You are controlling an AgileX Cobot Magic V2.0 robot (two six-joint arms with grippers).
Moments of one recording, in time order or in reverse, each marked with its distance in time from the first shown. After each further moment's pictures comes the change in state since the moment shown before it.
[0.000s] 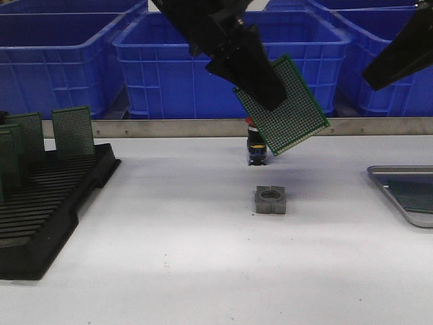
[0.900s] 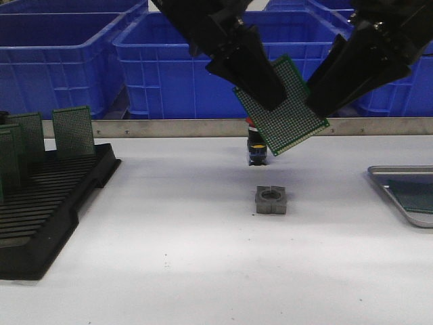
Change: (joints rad) left arm 0.000 0.000 0.000 0.000 0.000 0.000; right arm 0.221 0.010 0.000 -0.054 0.000 -0.013
